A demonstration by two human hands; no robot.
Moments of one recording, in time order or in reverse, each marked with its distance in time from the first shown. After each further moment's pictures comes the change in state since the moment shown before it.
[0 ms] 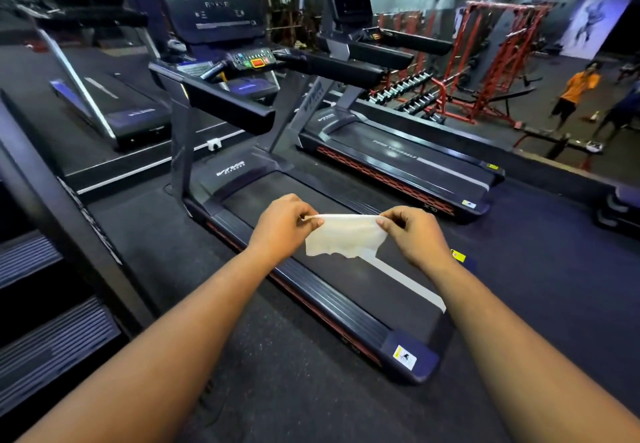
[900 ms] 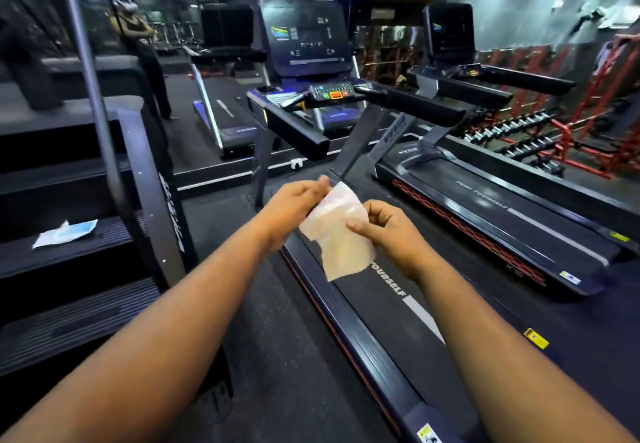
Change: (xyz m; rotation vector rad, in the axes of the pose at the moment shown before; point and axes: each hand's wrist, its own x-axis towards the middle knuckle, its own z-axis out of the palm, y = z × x) left_hand 0.045 0.071 -0.021 -0.745 0.125 -0.296; right_hand 0.084 -0.023 -0.014 0.753 -0.592 -0.227
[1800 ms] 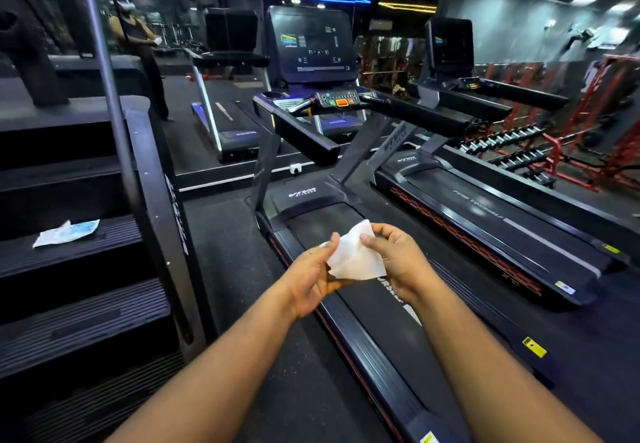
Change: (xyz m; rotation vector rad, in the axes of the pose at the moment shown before) left_hand -0.051 -0.075 0.011 -0.605 -0.015 -0.387; right_hand 0.000 0.018 0.053 0.265 0.255 0.243
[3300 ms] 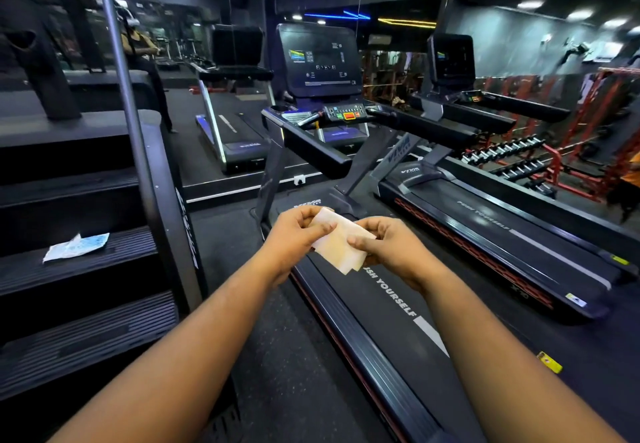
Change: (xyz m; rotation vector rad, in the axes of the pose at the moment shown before) left_hand -0.016 0.096 -0.043 0.483 0.124 0.449; right_hand 0.018 -0.035 0.049 -0.307 -0.240 -0.165
